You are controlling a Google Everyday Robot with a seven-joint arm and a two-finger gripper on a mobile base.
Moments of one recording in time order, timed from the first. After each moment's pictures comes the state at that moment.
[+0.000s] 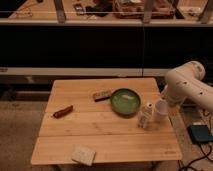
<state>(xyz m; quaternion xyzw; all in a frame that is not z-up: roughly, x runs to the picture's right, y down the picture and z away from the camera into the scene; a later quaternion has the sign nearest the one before) 0.324 0.078 0.719 -0.25 0.06 -0.07 0.96</state>
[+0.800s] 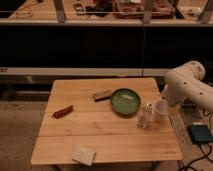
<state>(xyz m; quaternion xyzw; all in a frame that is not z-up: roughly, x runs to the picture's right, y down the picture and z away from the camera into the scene) 0.327 0.073 0.719 -0.24 0.06 -0.08 0.97</state>
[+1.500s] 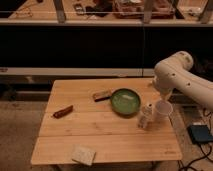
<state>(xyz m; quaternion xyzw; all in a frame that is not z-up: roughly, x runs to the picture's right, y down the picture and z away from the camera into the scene) 0.270 0.012 0.735 -0.18 -0.02 -0.34 0.92</state>
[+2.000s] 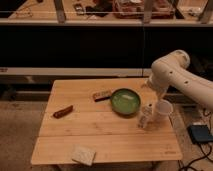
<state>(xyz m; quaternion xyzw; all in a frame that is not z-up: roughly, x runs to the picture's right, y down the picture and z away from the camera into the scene) 0.254 0.005 0.736 -0.16 -0.04 -0.41 0.90</state>
